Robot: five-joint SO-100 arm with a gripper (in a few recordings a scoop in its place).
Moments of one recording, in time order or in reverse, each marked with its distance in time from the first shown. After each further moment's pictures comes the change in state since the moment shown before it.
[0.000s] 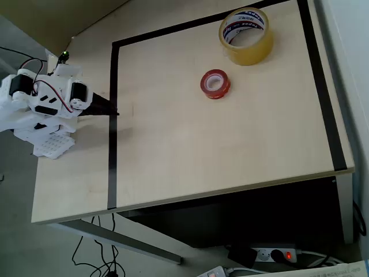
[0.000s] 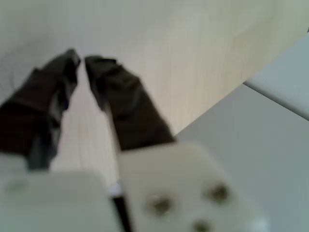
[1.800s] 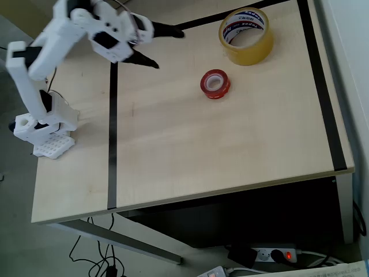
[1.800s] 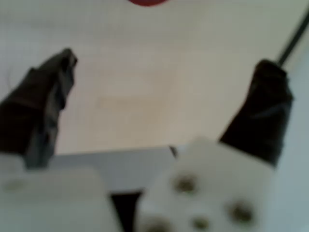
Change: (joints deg) arm -6.2 -127.5 -133.2 31.0 -11.1
